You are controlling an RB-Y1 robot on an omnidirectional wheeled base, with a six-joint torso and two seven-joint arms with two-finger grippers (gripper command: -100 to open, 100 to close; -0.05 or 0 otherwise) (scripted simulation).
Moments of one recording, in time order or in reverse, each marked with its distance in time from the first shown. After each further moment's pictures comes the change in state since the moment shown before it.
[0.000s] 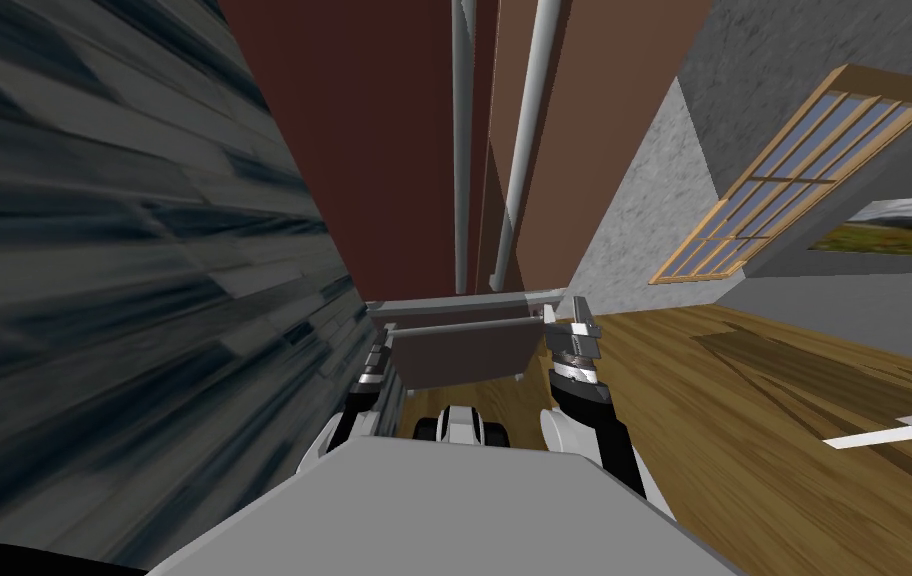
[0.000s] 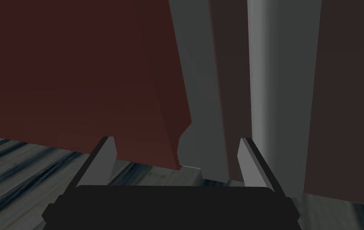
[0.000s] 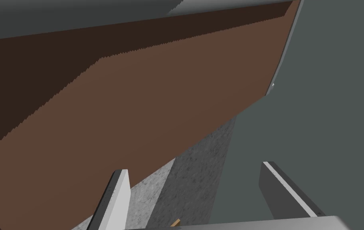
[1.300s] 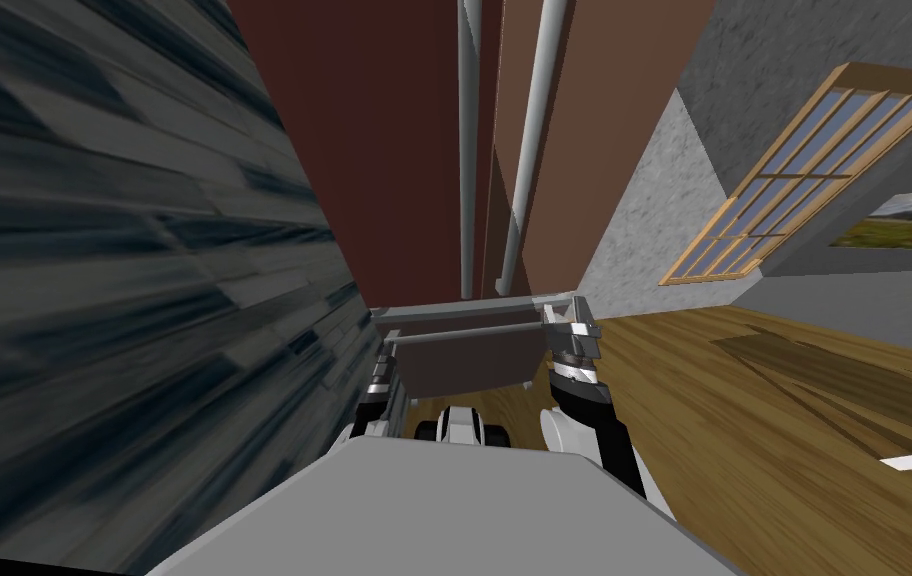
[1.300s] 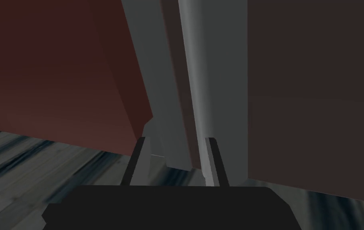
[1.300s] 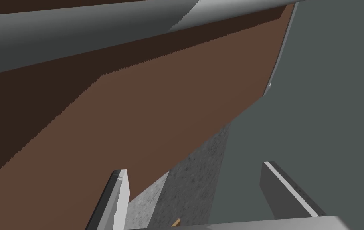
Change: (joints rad) left arm -0.069 -0.065 0.006 0.273 0.019 -0.155 -0.034; right arm 0.000 0.000 0.000 0.000 0.000 0.000 0.000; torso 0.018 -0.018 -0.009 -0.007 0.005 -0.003
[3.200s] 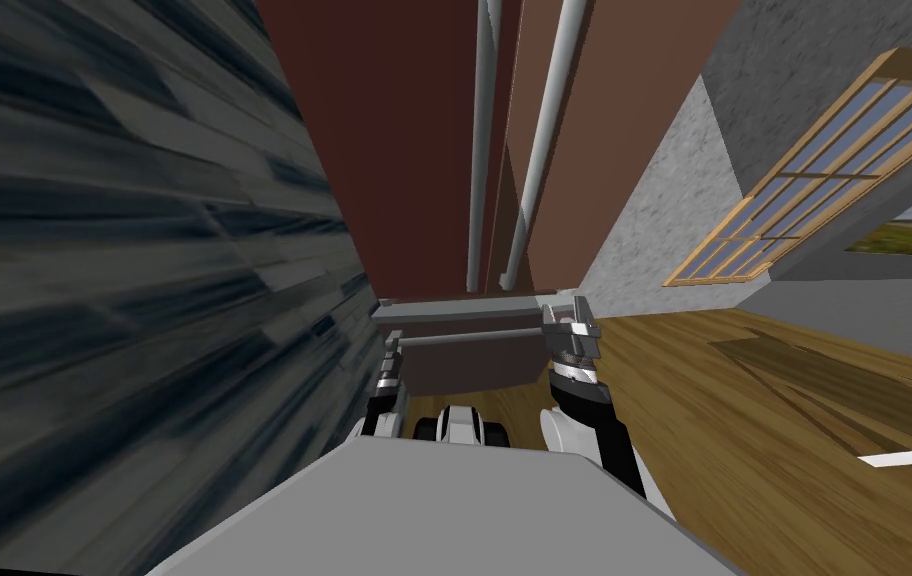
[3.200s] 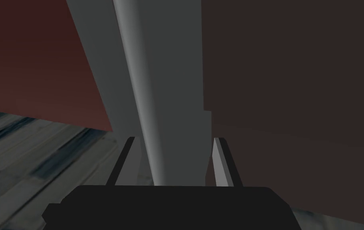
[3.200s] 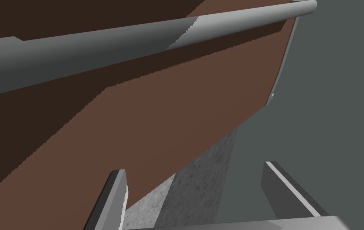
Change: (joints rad) left arm -0.040 -0.079 0.011 0.010 0.005 0.050 -0.003; right arm 0.000 0.000 0.000 0.000 0.000 0.000 0.000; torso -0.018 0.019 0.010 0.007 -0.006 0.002
